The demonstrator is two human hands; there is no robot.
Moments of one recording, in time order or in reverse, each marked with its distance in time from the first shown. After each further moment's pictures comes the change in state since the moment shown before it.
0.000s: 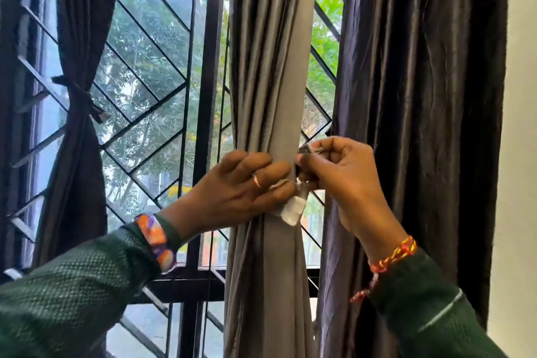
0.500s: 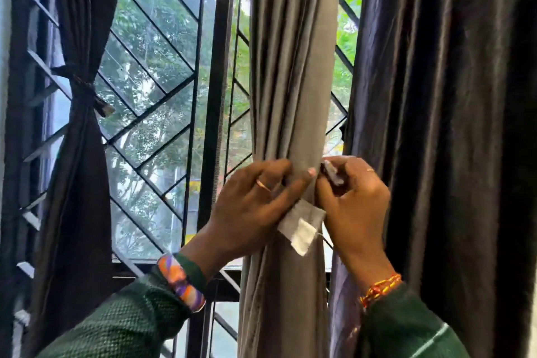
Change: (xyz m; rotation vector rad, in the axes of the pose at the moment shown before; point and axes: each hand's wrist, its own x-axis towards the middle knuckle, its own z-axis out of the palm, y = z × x) left_hand -0.011 0.043 0.027 -0.238 -0.053 -0.525; right_hand 0.011 0.082 0.002 -0.463 0.325 -0.542
